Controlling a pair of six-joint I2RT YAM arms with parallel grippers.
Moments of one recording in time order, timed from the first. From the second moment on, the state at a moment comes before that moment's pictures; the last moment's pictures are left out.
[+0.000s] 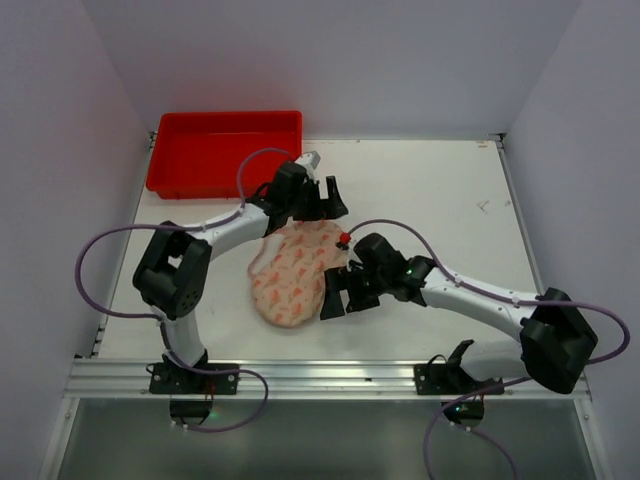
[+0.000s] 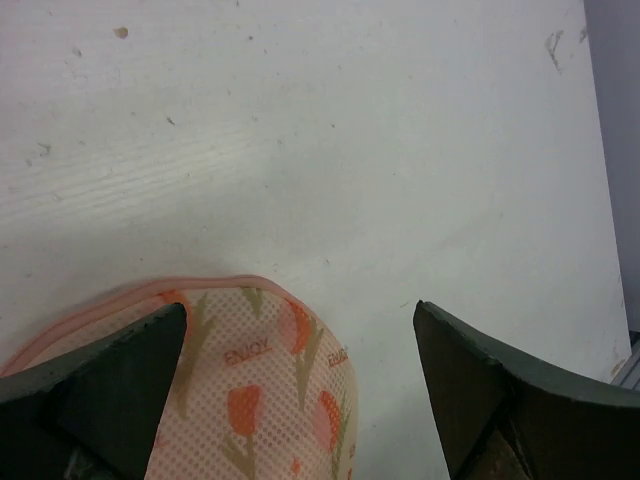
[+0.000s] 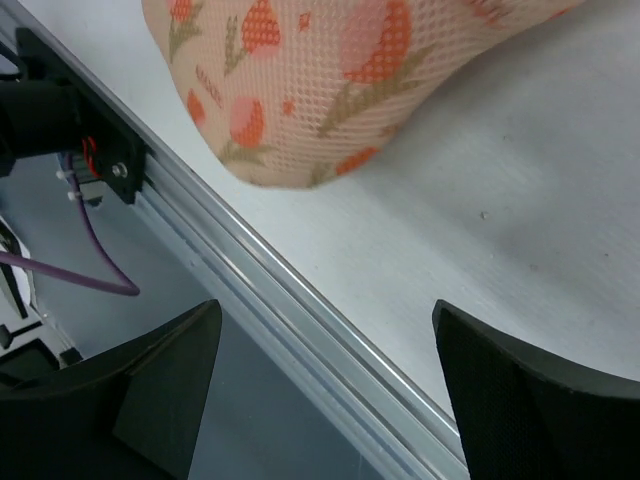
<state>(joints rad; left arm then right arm) -0.56 1.87 1.25 -0.01 0.21 -0.59 0.84 1.32 0.75 -0.37 -0.38 0.63</state>
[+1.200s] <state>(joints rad) -0.57 1.50 0.84 -0.15 -0.17 -0.44 0.61 1.60 0.90 -0.25 -0.36 0.53</state>
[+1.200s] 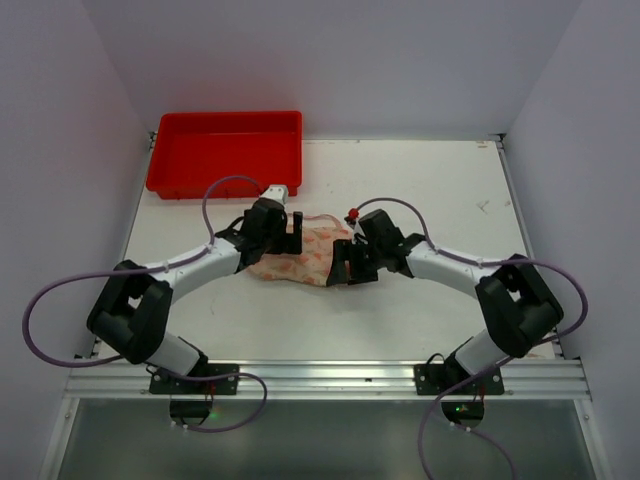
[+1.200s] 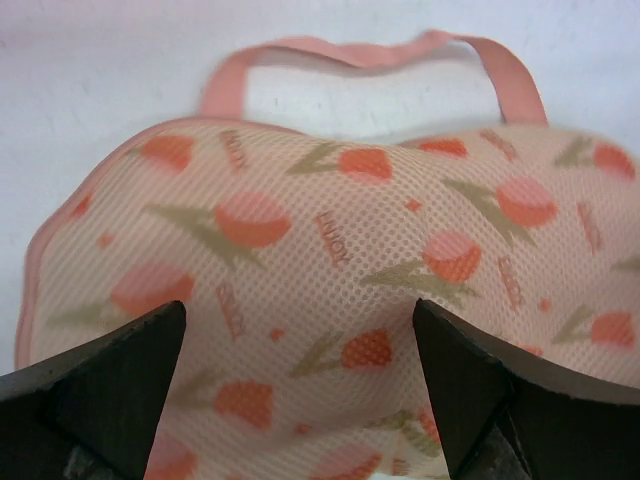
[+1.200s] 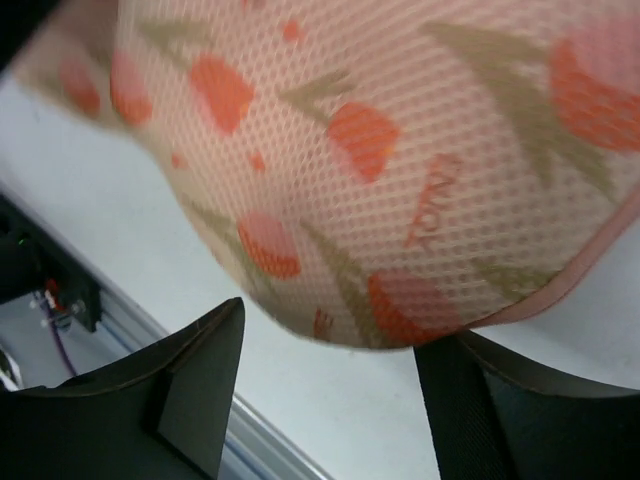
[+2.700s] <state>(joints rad) -0.75 1.44 0.33 0.61 0.04 -1.15 0.63 1.12 0.63 -0.16 -0.25 0.62</state>
